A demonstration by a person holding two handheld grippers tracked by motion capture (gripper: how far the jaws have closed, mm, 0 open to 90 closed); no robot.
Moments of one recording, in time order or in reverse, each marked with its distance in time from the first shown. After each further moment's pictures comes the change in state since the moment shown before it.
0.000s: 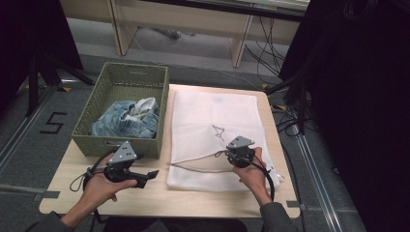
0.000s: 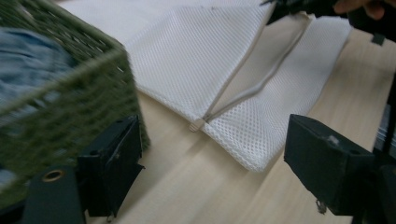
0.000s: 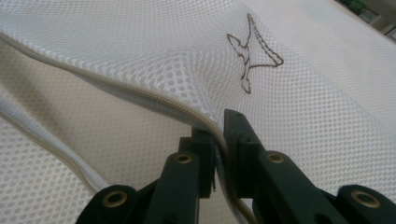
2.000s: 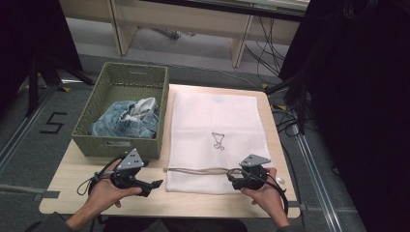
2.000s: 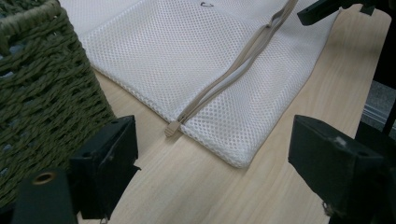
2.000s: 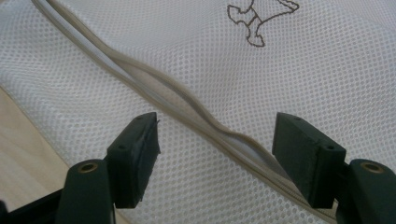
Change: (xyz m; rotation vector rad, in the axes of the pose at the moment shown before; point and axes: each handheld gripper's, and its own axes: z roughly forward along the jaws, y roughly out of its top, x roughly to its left) left arm -0.017 -0.015 0.017 0.073 -0.057 0.015; right arm 0.013 -0.050 -0.043 0.041 0.099 0.104
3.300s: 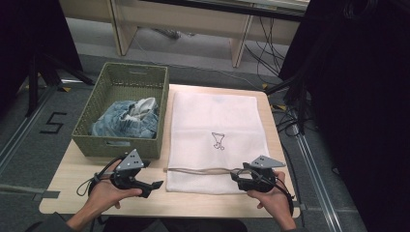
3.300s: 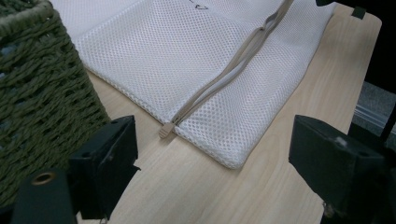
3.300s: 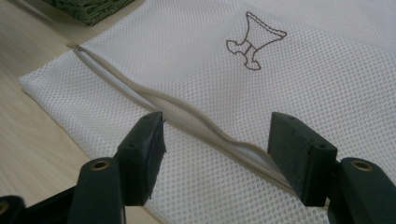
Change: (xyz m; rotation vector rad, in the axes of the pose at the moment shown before) left arm 0.000 0.000 -0.002 -0.012 -0.020 0.002; right arm -0.002 -0.004 -0.029 -0.136 0.054 0.109
